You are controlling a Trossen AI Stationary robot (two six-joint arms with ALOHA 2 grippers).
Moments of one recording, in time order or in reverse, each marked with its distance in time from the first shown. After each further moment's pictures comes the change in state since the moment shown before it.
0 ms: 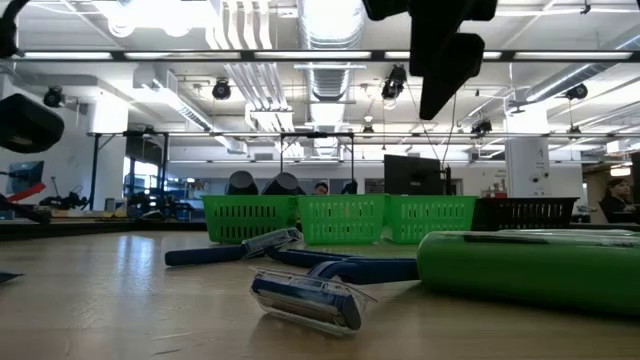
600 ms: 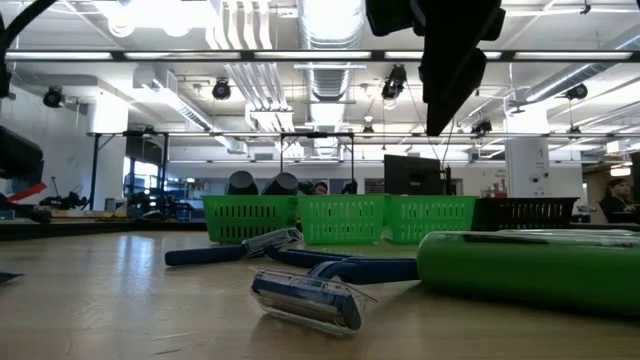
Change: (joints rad) left arm -0.036 0.141 0.015 0.030 0.003 -0.184; right arm -0.002 0.000 -0.045 -0.001 0.007 -0.051
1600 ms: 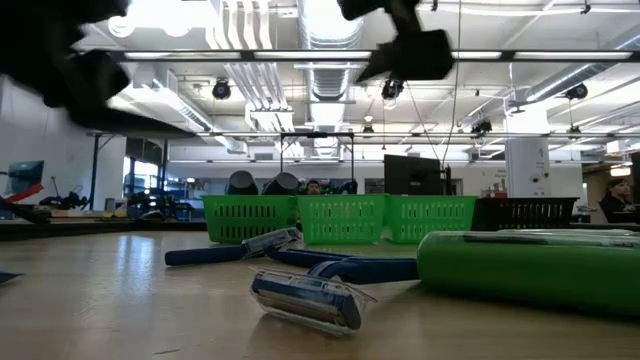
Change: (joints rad) left arm 0.171 -0.286 0.037 -0.017 -0.466 0.001; right arm -0.074 -0.066 -0.062 0.453 -0.177 0.388
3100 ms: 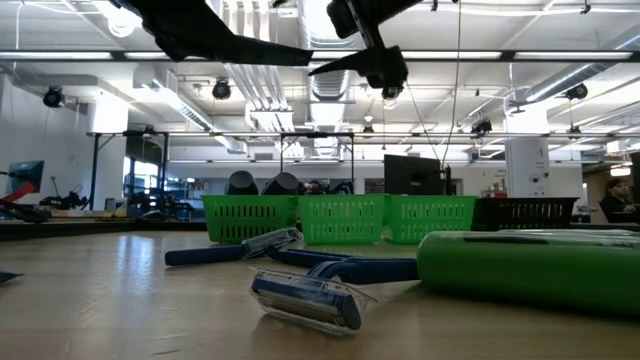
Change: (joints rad) left arm 0.320 0.003 0.137 0.275 -0.054 0.382; right arm -0.183 -0.076 -0.102 0.306 -0.008 0.126
